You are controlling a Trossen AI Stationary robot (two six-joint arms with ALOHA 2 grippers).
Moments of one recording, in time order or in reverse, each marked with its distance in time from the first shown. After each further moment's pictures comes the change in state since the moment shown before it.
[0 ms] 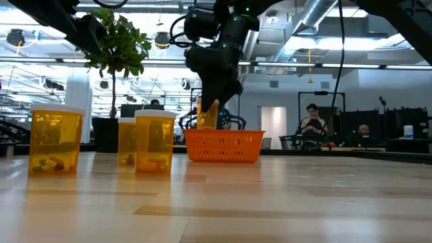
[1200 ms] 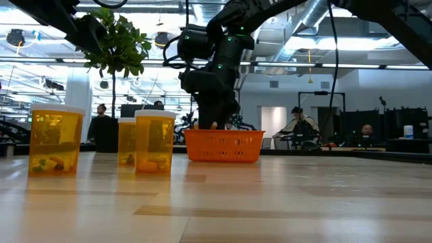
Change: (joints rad) left arm 0.000 0.000 0.000 0.004 0.000 -0.009; right arm 0.013 0.082 -0.043 0.067 -0.029 0.011
